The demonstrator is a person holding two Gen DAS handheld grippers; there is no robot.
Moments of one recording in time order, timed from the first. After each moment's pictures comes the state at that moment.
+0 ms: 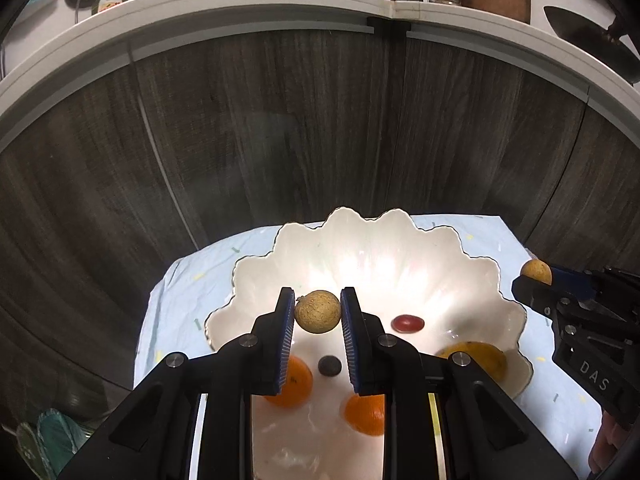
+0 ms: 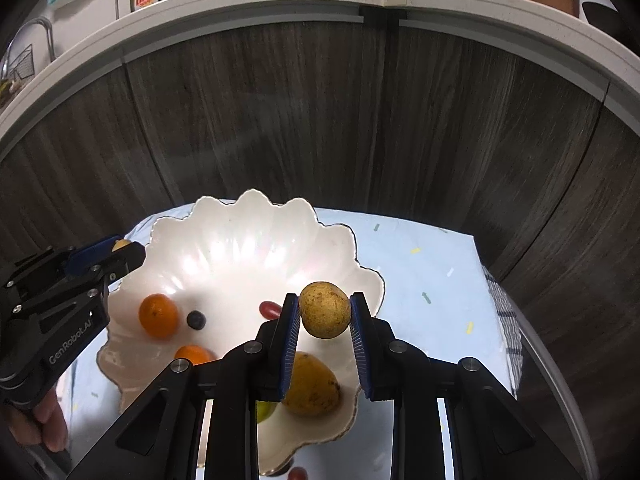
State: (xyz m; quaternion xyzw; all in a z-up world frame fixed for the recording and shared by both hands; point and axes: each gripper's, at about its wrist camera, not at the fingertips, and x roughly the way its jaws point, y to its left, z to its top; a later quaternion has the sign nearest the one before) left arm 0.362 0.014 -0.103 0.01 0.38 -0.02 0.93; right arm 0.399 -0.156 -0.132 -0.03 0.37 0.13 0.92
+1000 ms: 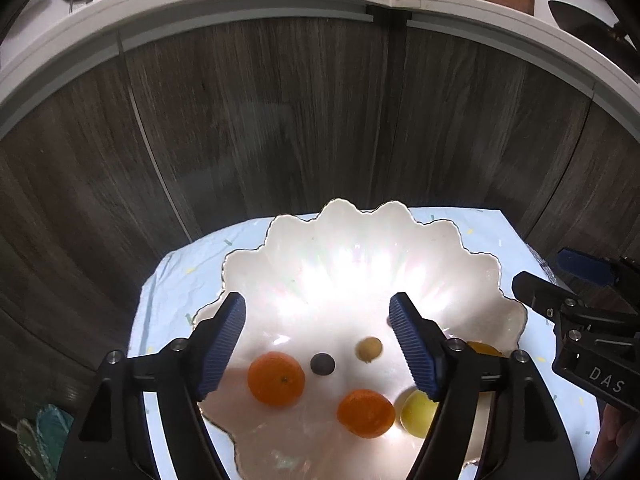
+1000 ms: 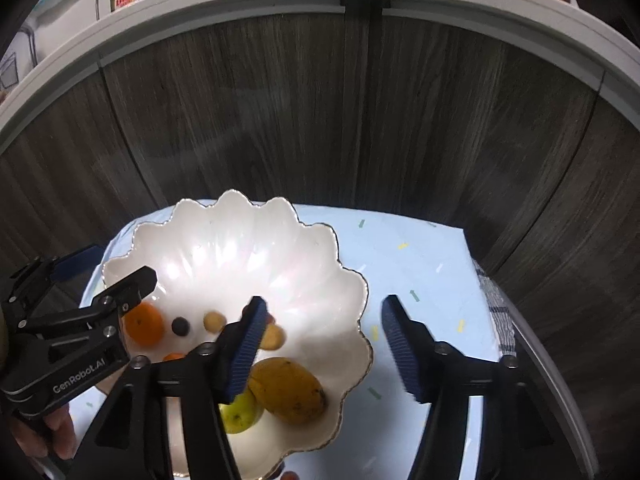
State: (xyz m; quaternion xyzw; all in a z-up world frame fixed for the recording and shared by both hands) left arm 0.365 0.008 -0.105 0.01 0.39 -0.02 0.92; right arm 0.402 -0.164 -0.125 -0.02 0.37 0.10 0.92
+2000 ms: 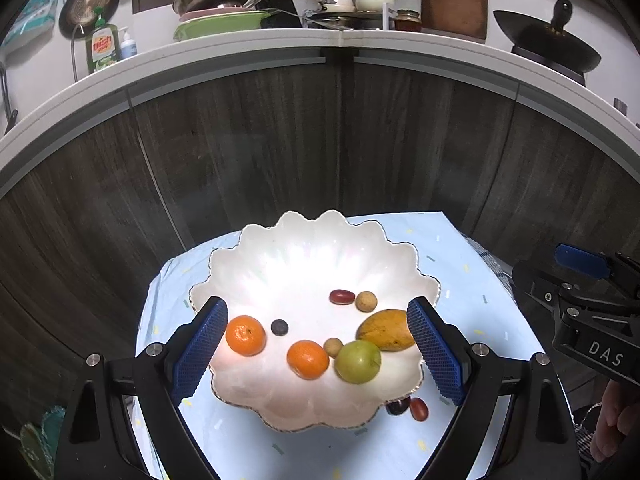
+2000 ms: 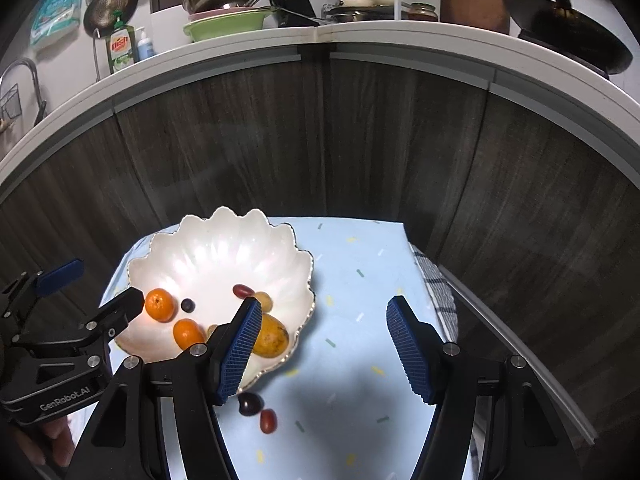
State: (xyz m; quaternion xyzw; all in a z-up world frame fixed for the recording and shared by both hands) left arm 0.278 -0.034 -0.055 0.03 0.35 -0.05 0.93; right arm 0.311 -0.225 -0.093 0.02 0.33 0.07 0.94
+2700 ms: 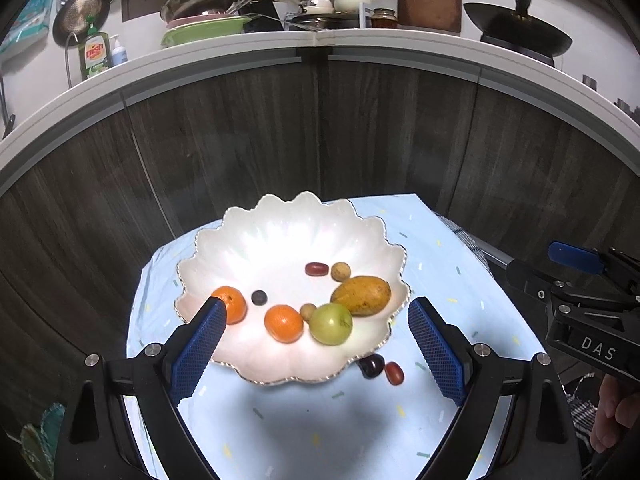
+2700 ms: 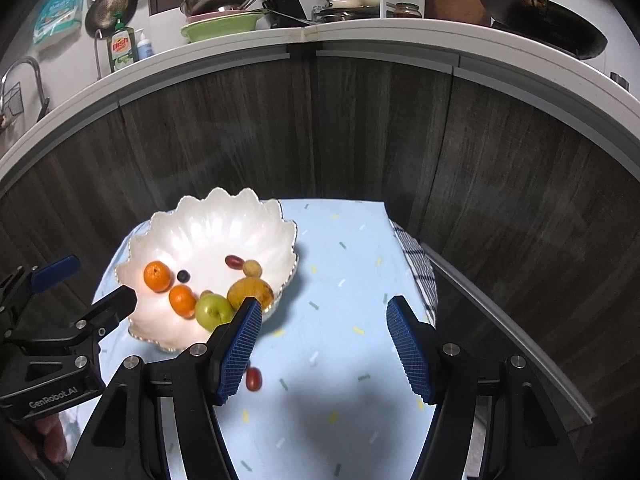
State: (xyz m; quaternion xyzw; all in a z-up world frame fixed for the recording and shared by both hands) left arm 0.229 -0.054 -0.060 0.04 0.35 -0.07 0.93; right arm 0.264 -0.247 -0.108 0.02 0.34 0.06 0.94
